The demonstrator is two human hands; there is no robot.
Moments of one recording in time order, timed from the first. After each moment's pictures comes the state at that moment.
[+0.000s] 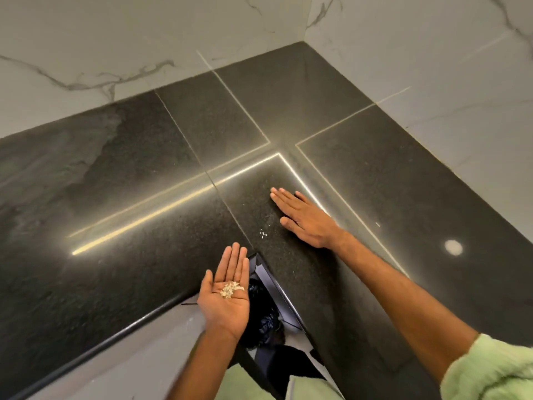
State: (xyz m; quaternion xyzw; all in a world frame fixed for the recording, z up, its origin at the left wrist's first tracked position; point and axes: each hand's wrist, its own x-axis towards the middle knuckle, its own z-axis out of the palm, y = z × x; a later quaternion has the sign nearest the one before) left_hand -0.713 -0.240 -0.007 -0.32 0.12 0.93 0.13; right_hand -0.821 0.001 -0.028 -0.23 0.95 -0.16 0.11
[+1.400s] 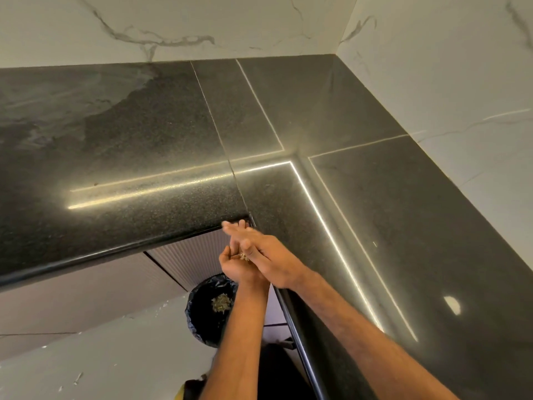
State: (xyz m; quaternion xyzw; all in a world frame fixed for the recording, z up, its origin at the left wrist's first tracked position) left_hand -0.689 -0.150 -0.038 -0.27 -0.27 0.92 -0.06; right_hand -0.691 -0.086 -0.025 -0.26 0.84 -0.44 0.17
